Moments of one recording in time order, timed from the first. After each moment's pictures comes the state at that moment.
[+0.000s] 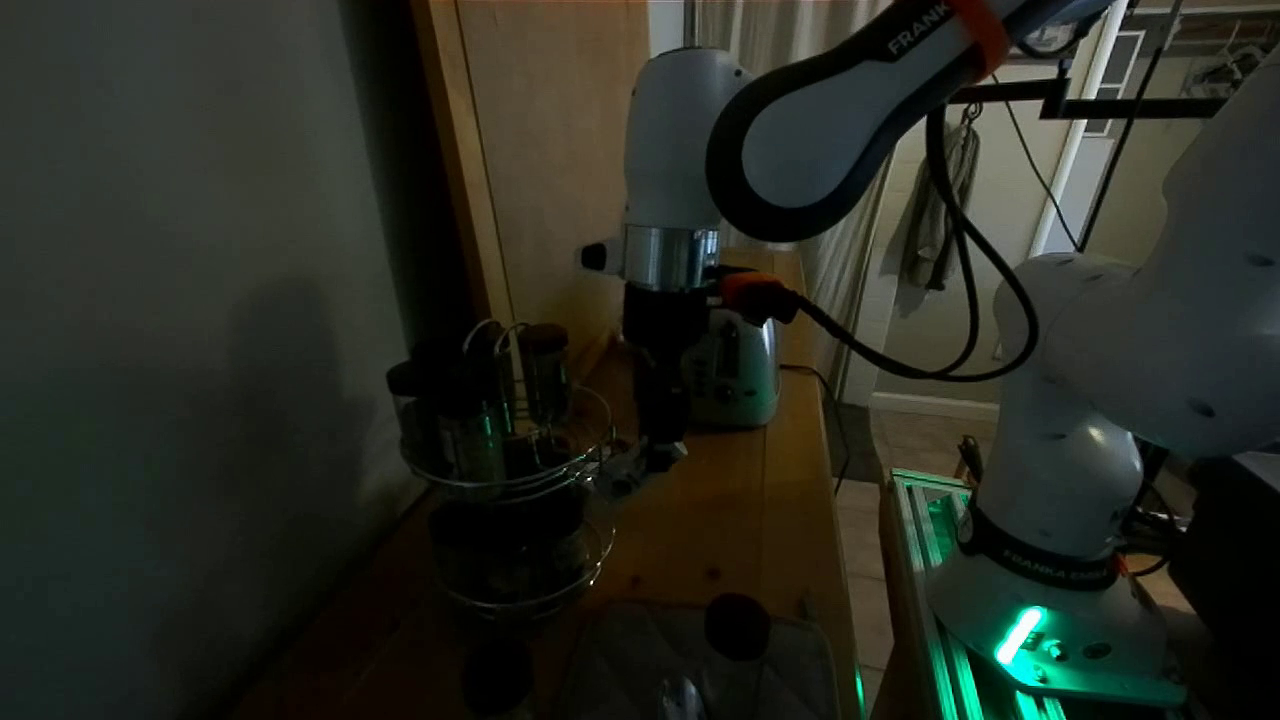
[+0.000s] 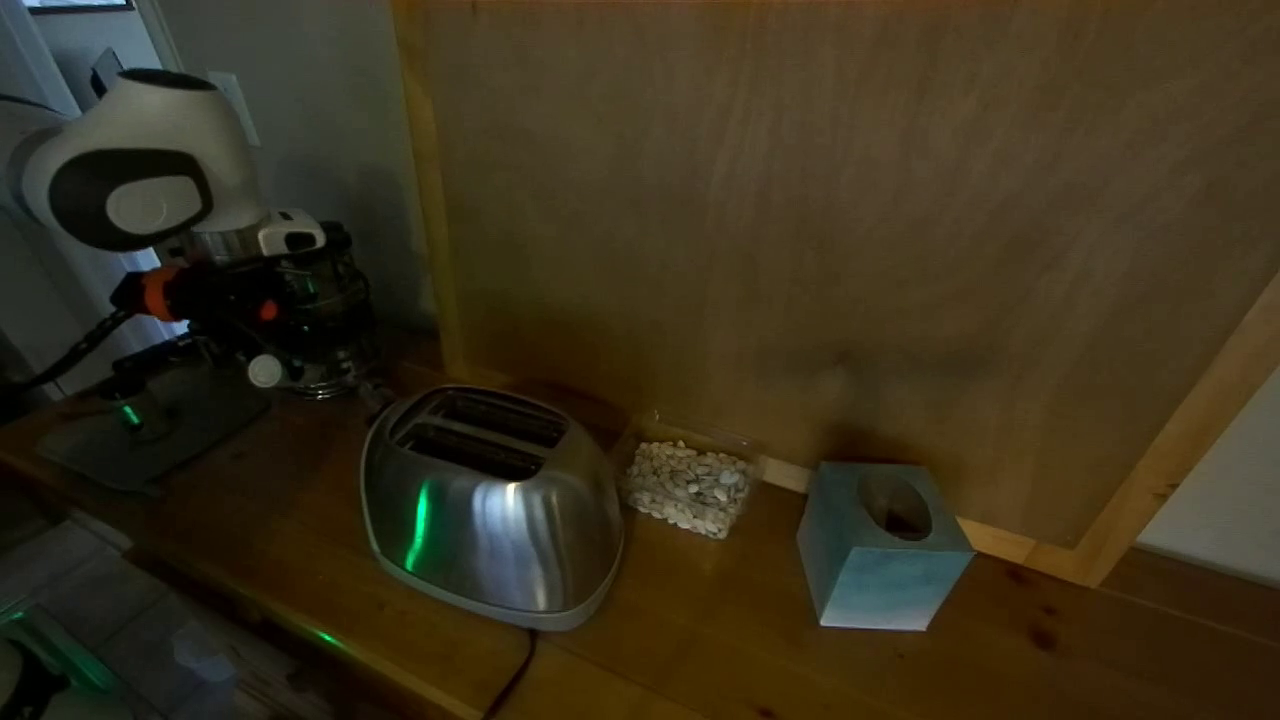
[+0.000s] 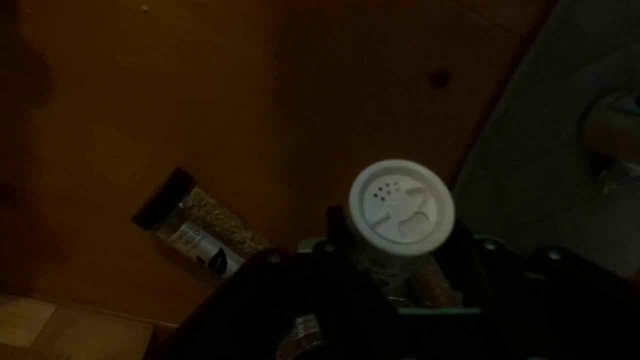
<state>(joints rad) 0.19 -0.42 -0.02 -2.70 0.15 2.32 -0.39</state>
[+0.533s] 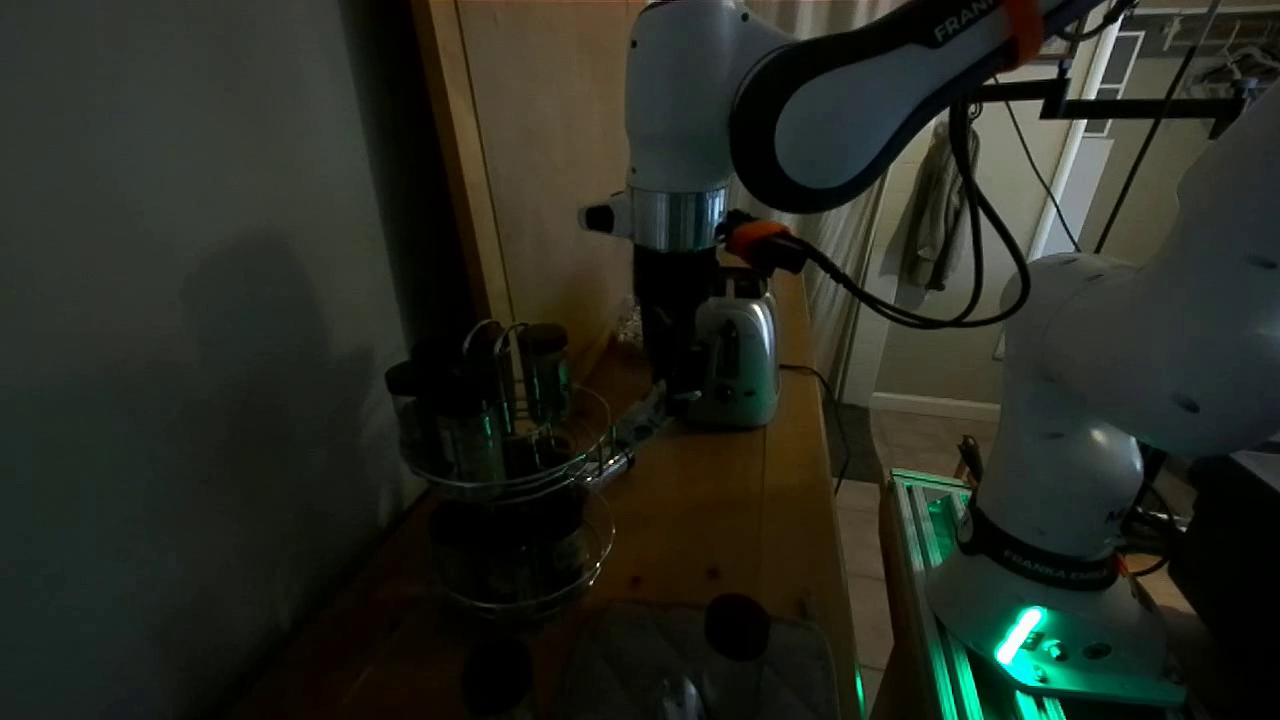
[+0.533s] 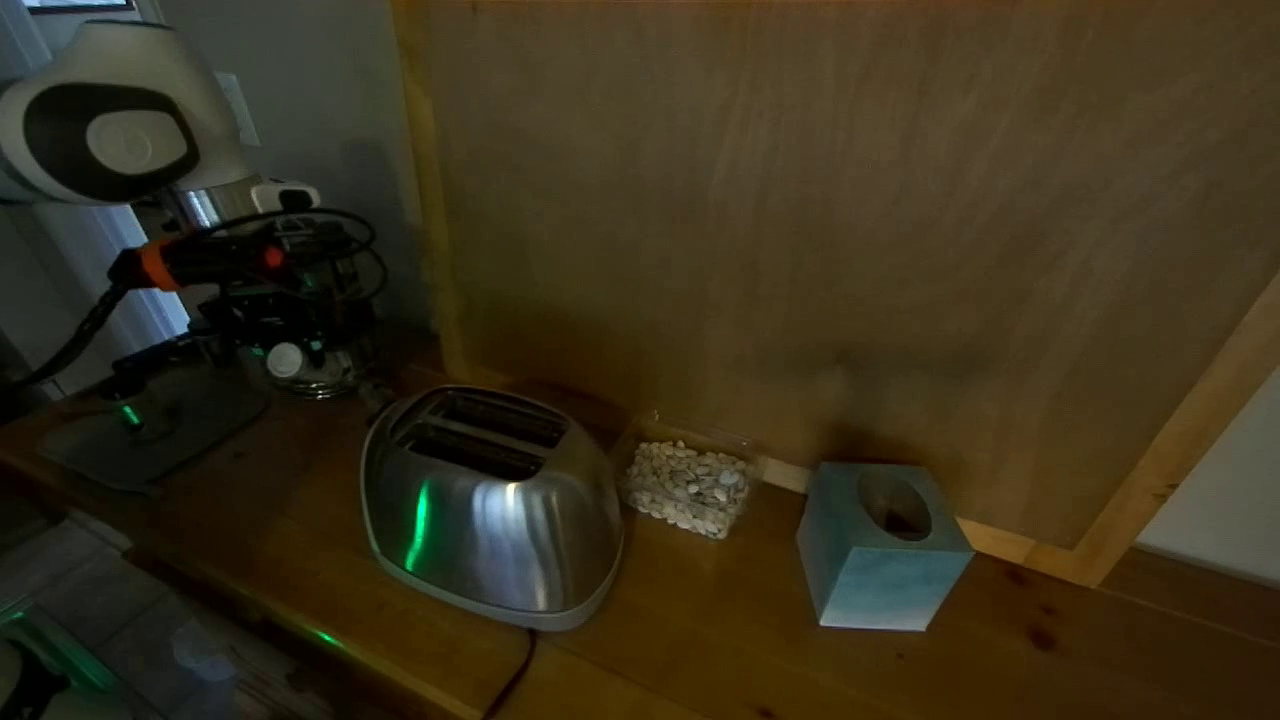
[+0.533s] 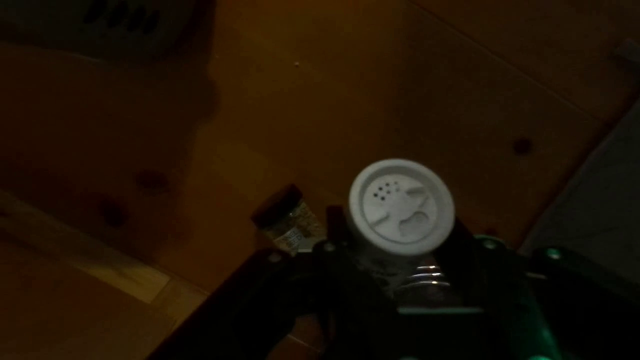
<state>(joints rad) 0.12 -0.49 0.02 -2.65 -0.12 2.18 -0.37</state>
